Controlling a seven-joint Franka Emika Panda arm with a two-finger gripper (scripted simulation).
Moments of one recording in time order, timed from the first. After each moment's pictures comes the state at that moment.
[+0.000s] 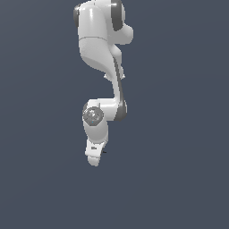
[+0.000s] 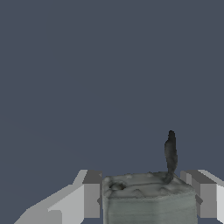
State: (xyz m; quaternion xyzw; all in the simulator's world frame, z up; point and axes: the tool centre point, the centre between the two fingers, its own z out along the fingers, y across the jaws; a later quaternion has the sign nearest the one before) arm 0.061 -0.071 0.013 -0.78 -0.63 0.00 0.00
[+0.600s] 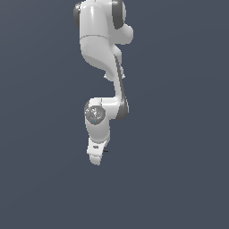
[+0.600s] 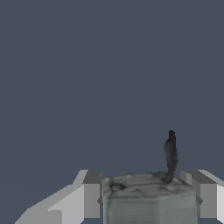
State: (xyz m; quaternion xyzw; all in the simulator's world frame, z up) arm 0.057 -0.064 0.016 -0.78 -0.63 0.00 0.00
